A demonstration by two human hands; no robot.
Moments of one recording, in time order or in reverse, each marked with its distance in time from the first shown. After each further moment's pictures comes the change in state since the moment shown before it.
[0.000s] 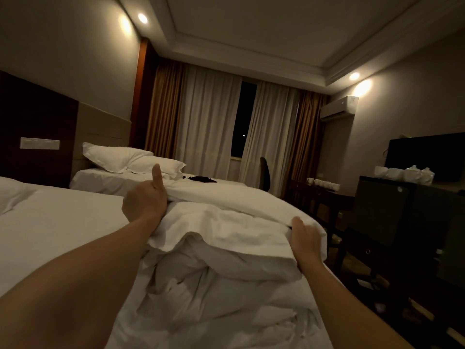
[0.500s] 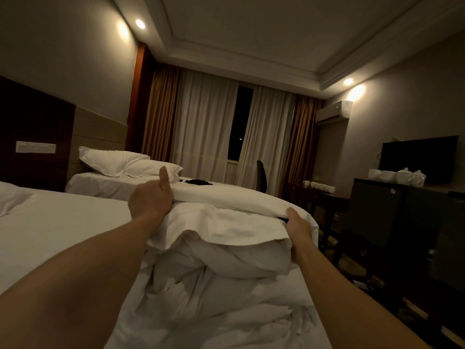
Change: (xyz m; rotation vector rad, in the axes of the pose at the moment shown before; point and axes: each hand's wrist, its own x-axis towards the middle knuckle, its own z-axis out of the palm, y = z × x) left_hand 0.007 0.003 0.006 0.072 -0.066 0.163; right_hand 0.013 -0.025 0.008 0.422 -0.167 0.338
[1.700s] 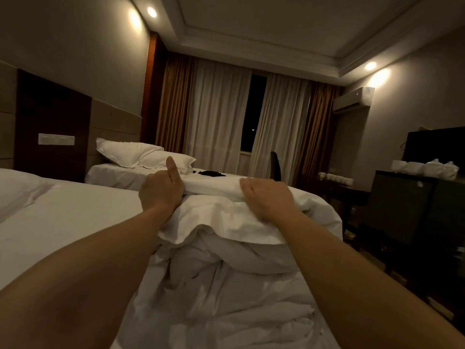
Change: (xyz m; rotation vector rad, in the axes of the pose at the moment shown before) left_hand 0.009 -0.008 -0.004 -0.074 0.058 -0.030; right_hand -0.034 -0.043 0.086 -1.696 -0.223 -1.071
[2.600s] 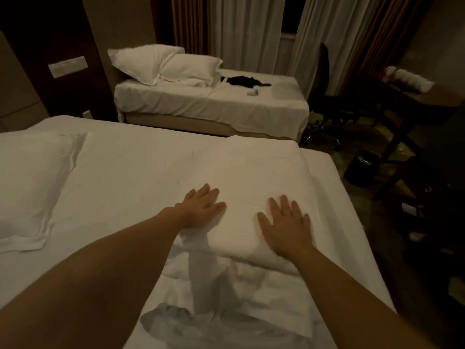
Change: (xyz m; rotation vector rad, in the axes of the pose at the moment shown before) left_hand 0.085 0.031 0.060 0.432 -1.386 -0.021; right_hand 0.071 0.062 0.026 0.519 -0.668 0.315
